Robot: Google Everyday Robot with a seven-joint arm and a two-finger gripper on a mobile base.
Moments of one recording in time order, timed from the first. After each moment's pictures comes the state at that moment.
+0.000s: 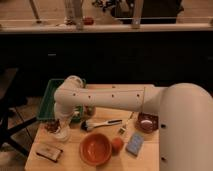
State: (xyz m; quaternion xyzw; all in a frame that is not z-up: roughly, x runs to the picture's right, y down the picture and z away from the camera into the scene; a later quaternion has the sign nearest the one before) arm -0.231 0.162 0.723 -0.26 -0.29 -0.26 0.88
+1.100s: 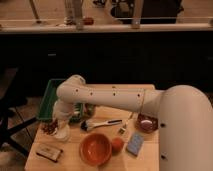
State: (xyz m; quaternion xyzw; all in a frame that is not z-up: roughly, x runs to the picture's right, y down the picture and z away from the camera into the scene) arm -0.240 0.168 0.717 -0.29 -0.34 -0.24 0.86
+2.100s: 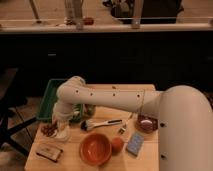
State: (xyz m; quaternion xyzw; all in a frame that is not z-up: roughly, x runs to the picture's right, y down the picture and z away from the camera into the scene) arm -0.241 0.176 0.713 -0.30 -0.35 -0.24 0.85
